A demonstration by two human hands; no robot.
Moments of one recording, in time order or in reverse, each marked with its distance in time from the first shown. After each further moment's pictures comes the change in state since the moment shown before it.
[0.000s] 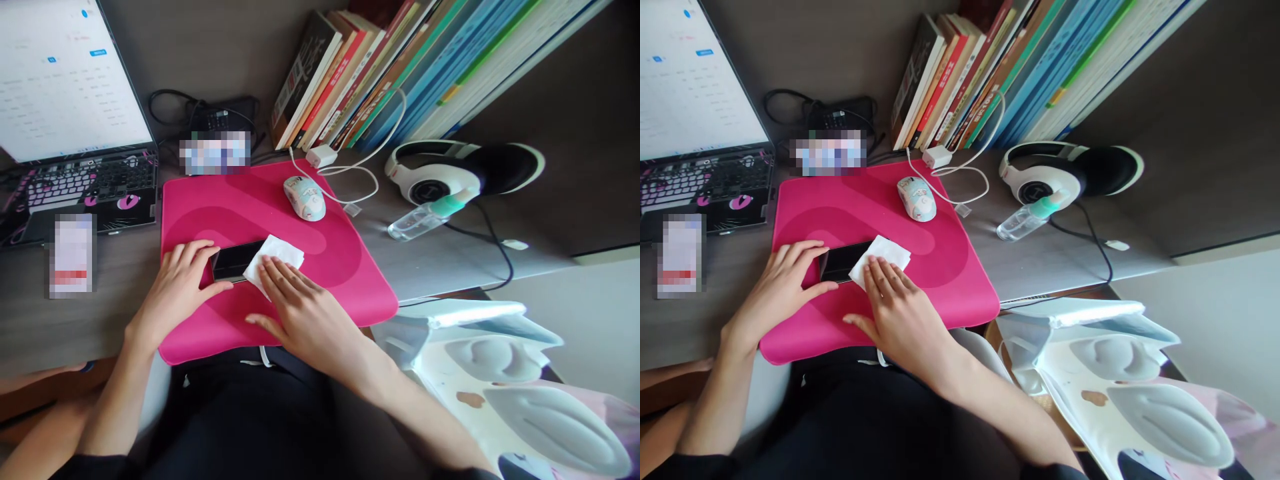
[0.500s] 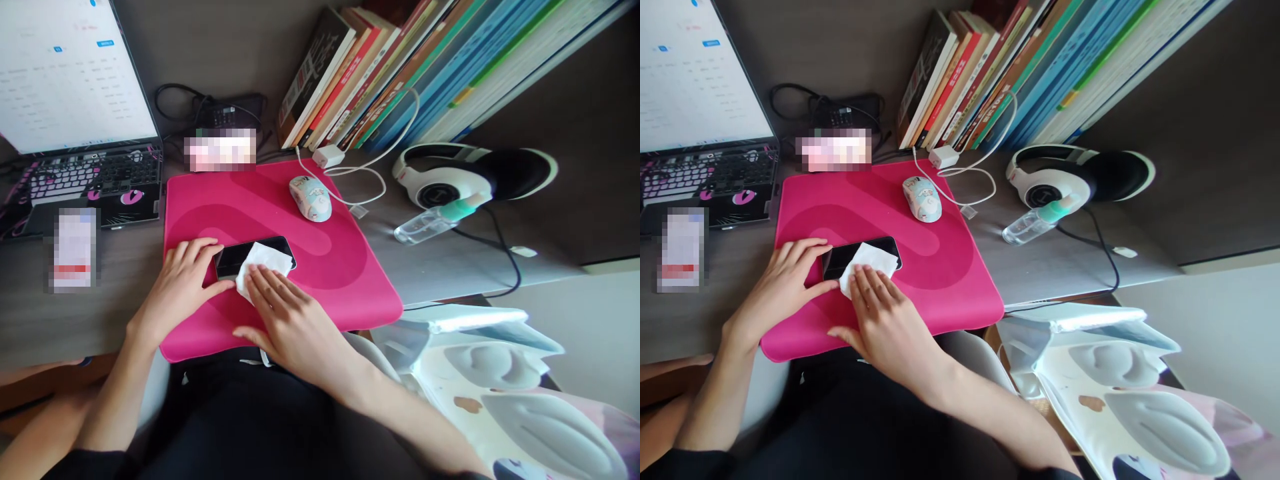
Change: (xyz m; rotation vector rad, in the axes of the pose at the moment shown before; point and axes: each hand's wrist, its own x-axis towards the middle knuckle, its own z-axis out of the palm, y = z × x) left_hand 0.000 0.000 0.002 0.004 0.008 0.009; right_hand 0.005 -0.020 0.005 -0.056 0.024 -0.088
